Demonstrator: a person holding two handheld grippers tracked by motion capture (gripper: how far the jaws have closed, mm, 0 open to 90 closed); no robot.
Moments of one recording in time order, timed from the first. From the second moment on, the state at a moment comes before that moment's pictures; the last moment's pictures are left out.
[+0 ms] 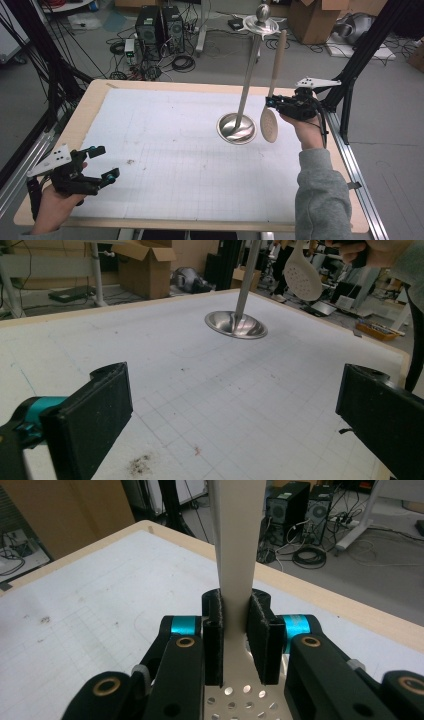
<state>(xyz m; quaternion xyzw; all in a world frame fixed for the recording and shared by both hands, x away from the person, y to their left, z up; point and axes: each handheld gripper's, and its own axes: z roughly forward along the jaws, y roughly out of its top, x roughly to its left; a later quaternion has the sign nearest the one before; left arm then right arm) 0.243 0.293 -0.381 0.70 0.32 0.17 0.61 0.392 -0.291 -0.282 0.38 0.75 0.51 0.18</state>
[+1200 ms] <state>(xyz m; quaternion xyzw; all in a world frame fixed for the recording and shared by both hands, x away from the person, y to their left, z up) 0.256 0.278 -0.380 0.70 0.31 0.17 0.62 0.341 -0.276 -0.297 0.32 0.75 0.55 0.20</state>
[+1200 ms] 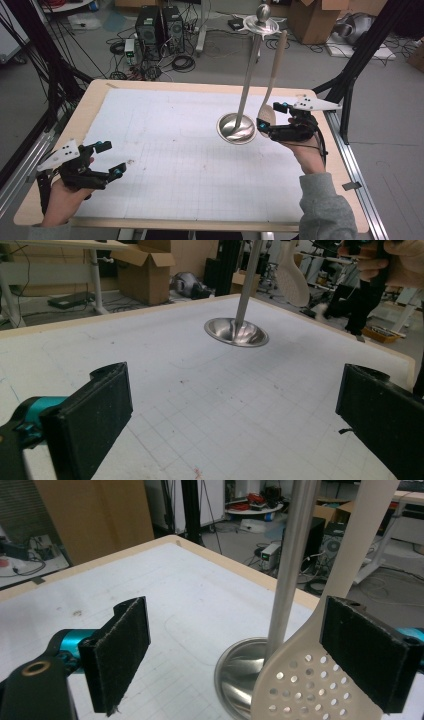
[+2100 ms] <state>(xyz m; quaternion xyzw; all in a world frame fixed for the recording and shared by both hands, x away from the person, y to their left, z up) 0.264 0.272 -0.381 0.69 0.31 0.17 0.63 0.304 -0.279 -0.343 0.29 0.75 0.56 0.18</state>
